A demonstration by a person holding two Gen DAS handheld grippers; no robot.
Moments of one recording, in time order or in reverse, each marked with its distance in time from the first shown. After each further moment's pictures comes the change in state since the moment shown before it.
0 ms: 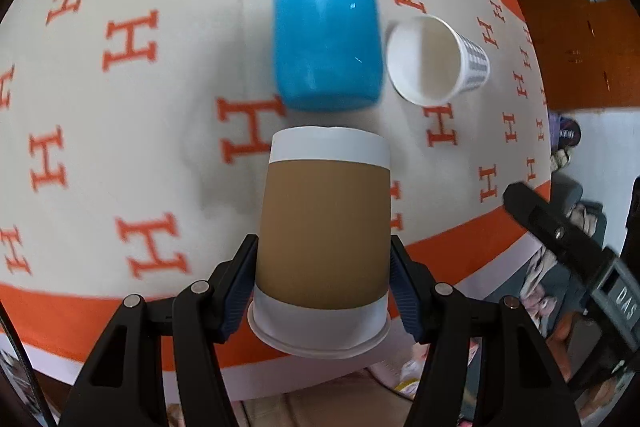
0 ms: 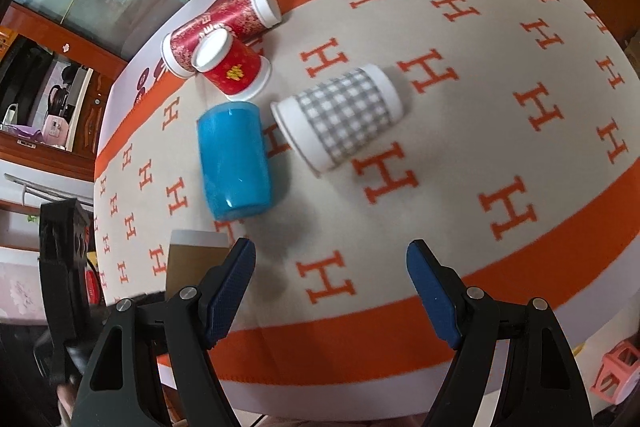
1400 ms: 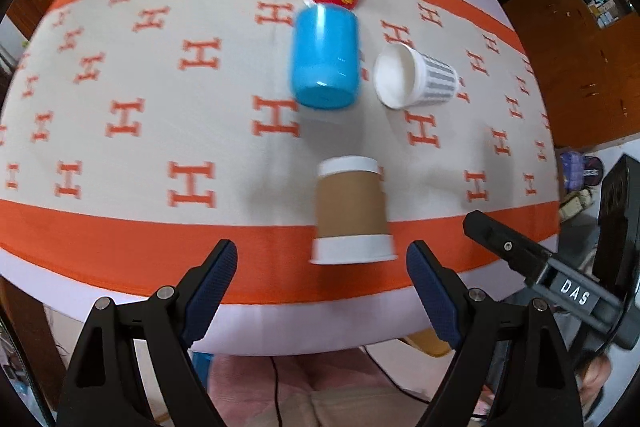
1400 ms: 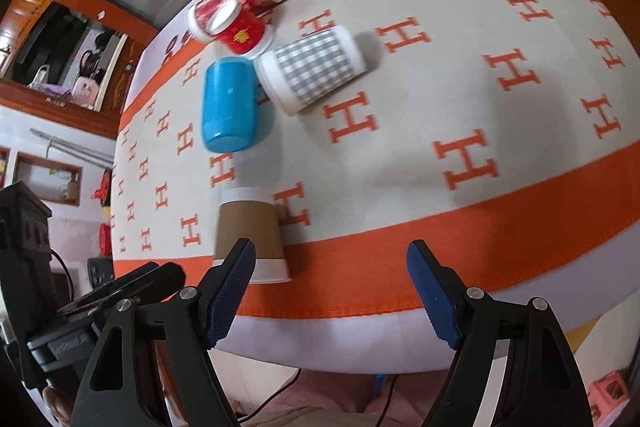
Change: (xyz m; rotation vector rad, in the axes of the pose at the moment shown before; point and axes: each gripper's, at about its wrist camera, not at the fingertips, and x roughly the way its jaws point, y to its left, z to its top) left arm -0.067 -0.026 -0.074 -0.034 -0.227 0.165; right arm -0.031 -0.053 -0.040 -0.120 0.057 0.129
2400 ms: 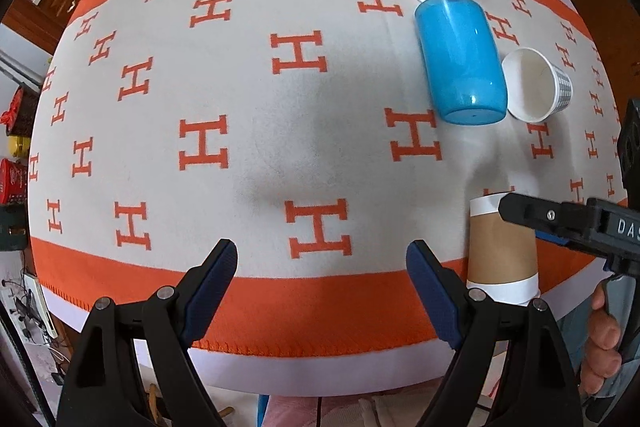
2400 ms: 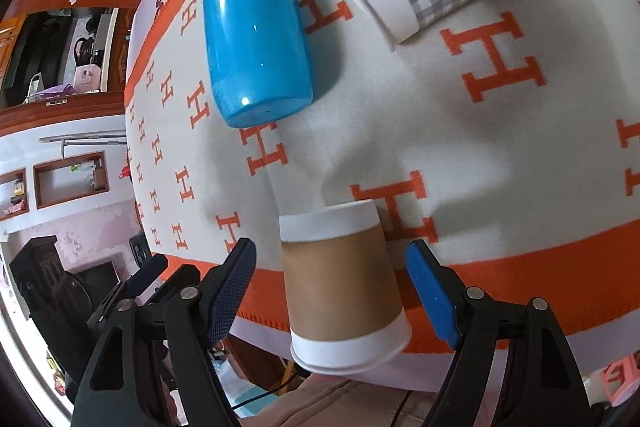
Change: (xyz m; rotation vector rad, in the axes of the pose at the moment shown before) left arm 0.047 0.076 0.047 0.056 0.094 0.185; right arm 0.142 0.056 0.058 0.137 0.298 0.114
